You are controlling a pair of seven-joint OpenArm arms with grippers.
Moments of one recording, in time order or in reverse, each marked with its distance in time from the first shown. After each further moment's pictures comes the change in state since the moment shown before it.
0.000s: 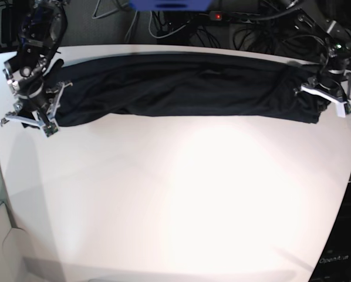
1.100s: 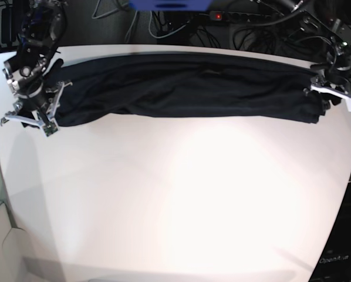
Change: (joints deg) left arm -2.2 -0.3 -6.2 -1.8 -0.7 0.0 0.5; right arm -0.1 0.0 0.2 0.0 0.0 0.0 0.0
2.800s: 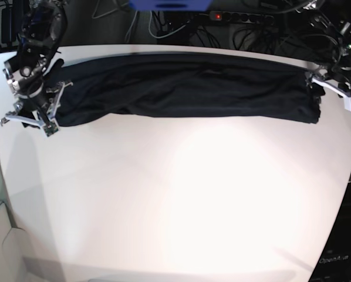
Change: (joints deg) left arm 4.5 -8.1 8.0 -6.6 0.6 0.1 -0.1; right arm 0.0 0.0 -0.1 0.0 0.0 0.0 0.0
